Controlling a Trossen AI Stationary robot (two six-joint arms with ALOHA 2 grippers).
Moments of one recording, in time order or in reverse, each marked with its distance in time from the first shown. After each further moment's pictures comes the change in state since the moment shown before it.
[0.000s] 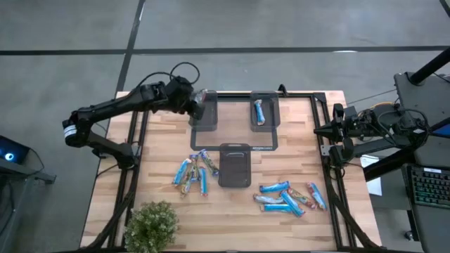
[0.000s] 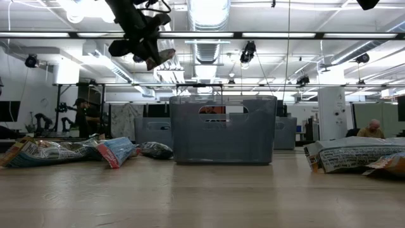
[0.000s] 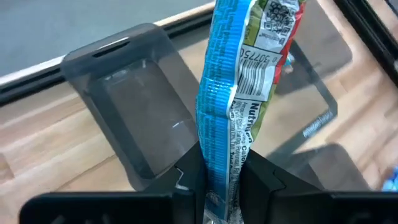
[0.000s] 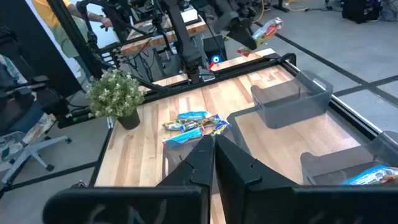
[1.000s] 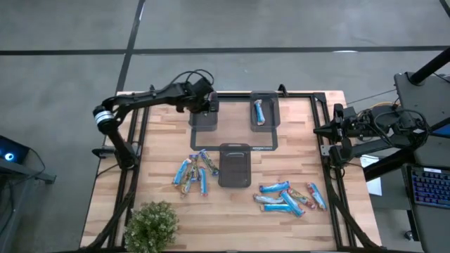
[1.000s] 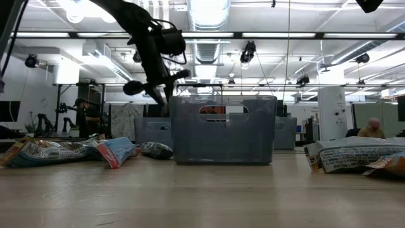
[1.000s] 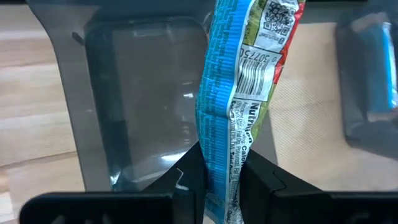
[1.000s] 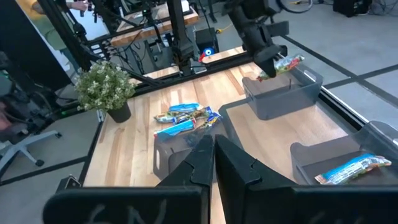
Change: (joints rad) left arm 0.103 0.374 0.025 0.121 0.025 -0.300; right arm 0.000 0.000 0.000 -0.043 0.023 0.002
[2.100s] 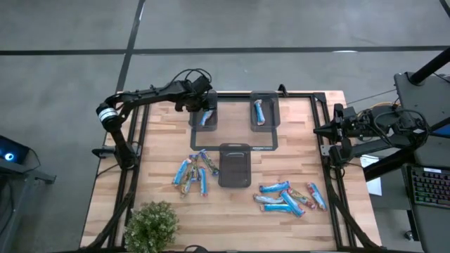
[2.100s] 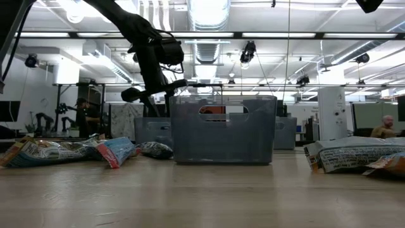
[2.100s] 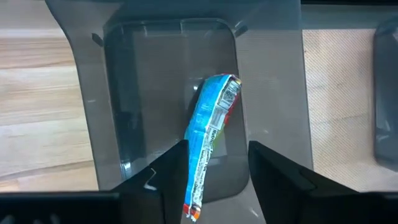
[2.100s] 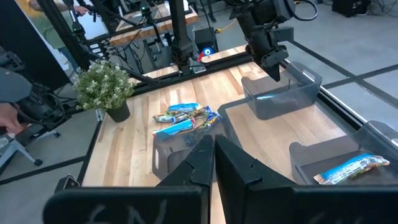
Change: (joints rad) left arm 0.060 0.041 -0.008 0.004 0.026 0.017; right arm 0.000 0.000 0.000 -0.002 0.003 -0.002
